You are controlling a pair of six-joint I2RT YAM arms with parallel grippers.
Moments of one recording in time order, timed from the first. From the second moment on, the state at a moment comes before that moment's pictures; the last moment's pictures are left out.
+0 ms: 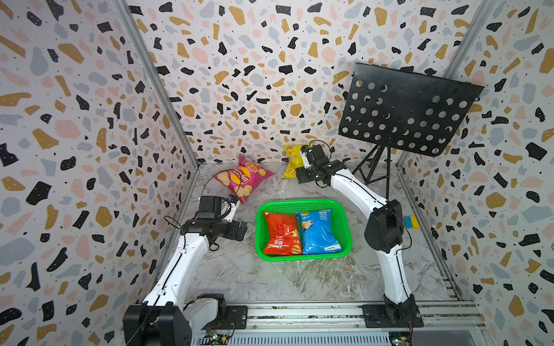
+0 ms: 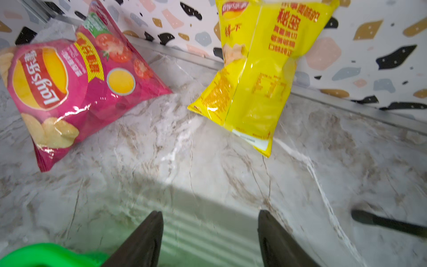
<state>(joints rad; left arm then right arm) -0.02 1.12 0.86 -0.74 0.20 0.24 0.57 2.26 2.20 -0.69 0.05 0.14</state>
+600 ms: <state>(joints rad) -0.02 1.14 0.86 -0.74 0.20 0.24 0.49 2.69 2.54 -0.56 0.04 0.16</state>
